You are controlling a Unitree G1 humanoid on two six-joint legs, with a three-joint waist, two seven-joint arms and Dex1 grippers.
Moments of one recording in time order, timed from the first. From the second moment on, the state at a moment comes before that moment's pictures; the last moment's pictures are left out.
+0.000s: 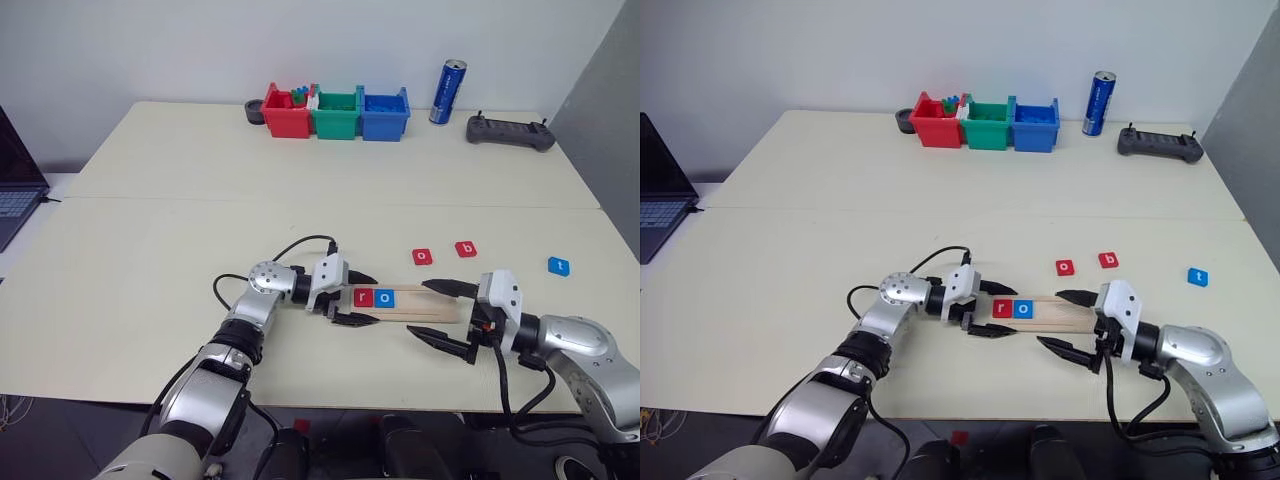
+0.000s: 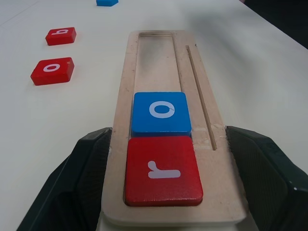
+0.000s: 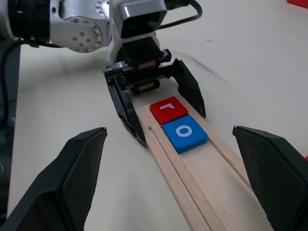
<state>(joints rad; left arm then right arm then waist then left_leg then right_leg) -0.73 0.22 -0.22 0.85 -0.07 -0.36 -1.36 0.00 -0.69 -0.03 -0.38 0.45 0.32 0.93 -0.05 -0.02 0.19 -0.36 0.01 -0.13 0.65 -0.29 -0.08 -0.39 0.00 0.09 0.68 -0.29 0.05</state>
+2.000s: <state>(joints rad) -0.32 0.42 -0.12 0.00 -0.28 0.18 -1.14 -0.21 -0.36 -0.06 -0.27 0.25 0.53 0.30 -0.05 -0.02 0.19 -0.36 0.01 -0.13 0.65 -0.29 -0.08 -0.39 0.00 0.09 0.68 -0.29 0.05</state>
